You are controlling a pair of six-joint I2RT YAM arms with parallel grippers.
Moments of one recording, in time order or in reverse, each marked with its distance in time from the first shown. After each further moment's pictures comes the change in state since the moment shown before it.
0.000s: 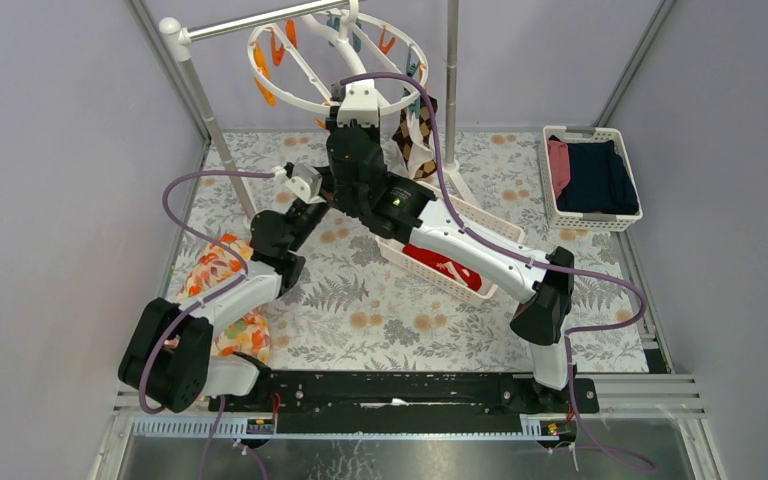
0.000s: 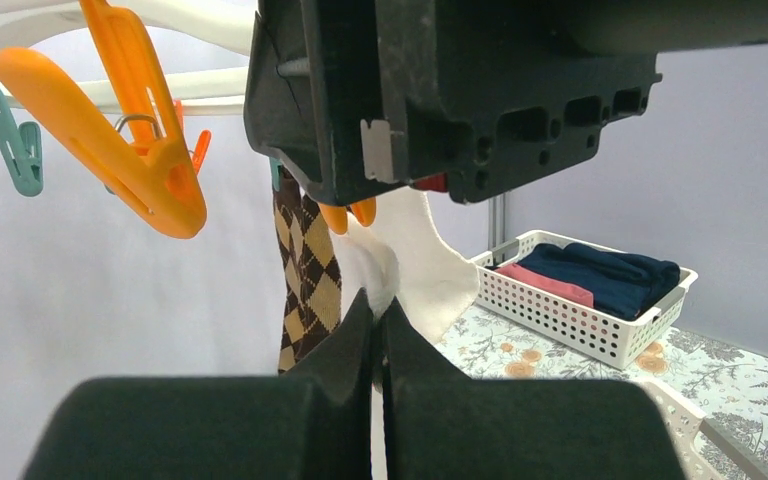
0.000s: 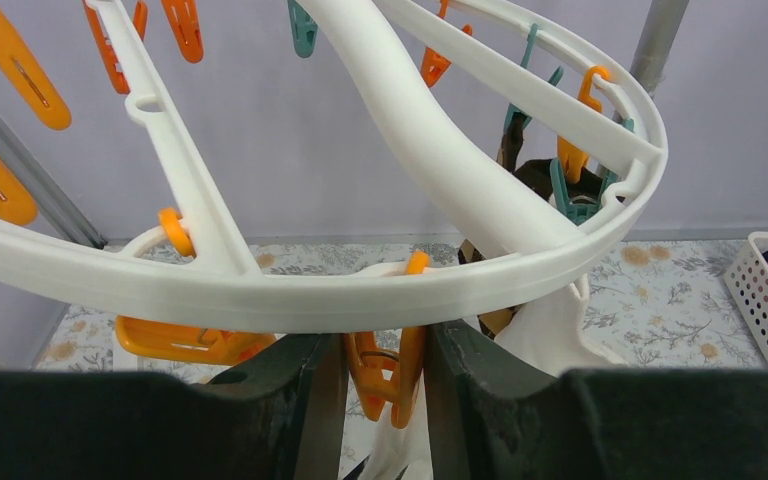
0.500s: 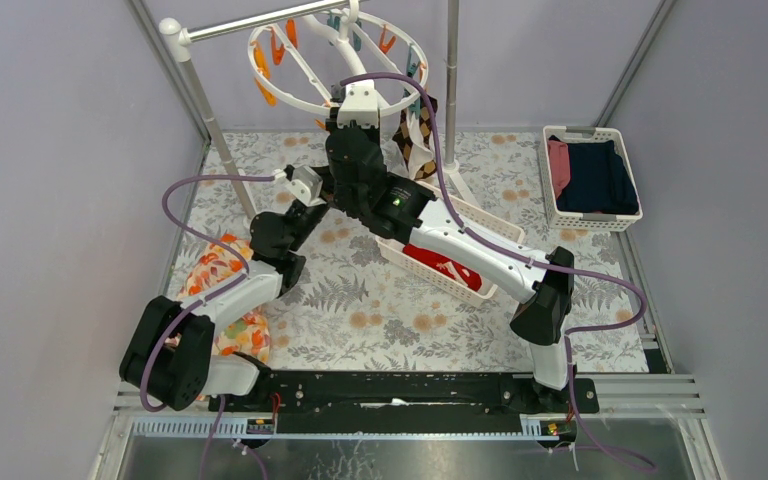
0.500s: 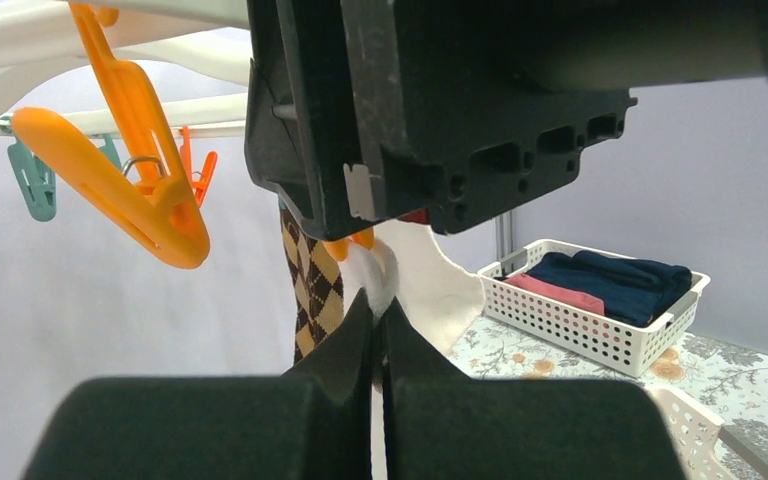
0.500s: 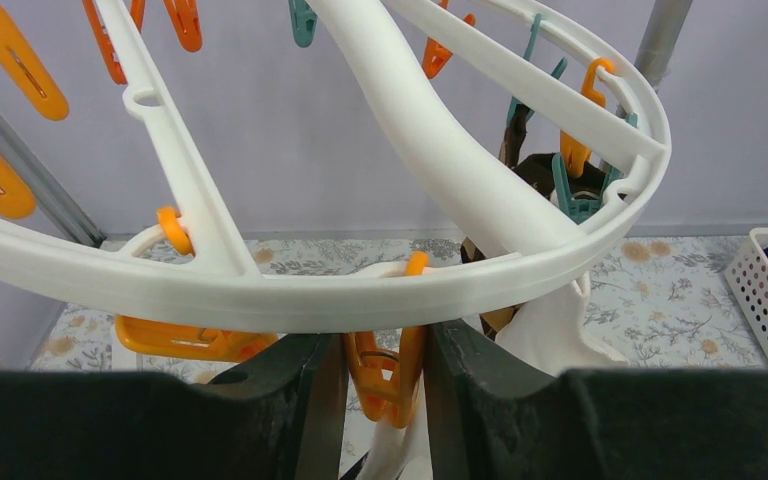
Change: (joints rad) left arm 0.000 0.016 0.000 0.051 0.010 0.027; right arm 0.000 0.000 -0.002 -0.014 -0.002 0.014
